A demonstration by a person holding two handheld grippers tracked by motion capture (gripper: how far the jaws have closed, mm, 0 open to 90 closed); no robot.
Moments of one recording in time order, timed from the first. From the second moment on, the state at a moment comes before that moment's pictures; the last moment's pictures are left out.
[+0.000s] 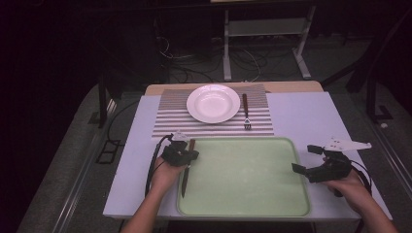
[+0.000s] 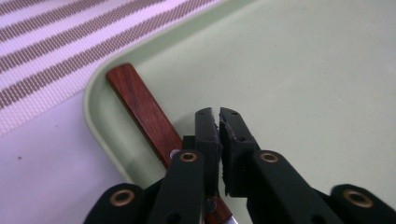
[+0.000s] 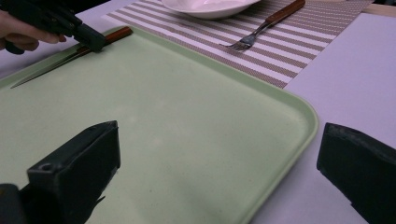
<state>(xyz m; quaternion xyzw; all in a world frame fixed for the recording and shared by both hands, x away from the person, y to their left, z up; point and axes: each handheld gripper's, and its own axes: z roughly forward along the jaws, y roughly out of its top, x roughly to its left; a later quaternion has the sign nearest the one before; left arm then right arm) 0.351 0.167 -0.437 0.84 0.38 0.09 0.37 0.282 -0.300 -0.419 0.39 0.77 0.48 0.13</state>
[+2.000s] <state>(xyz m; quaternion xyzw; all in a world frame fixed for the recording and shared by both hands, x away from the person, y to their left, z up) 0.302 0.220 -0.389 0.79 0.31 0.13 0.51 0.276 -0.301 -0.415 0.37 0.77 0.50 0.13</state>
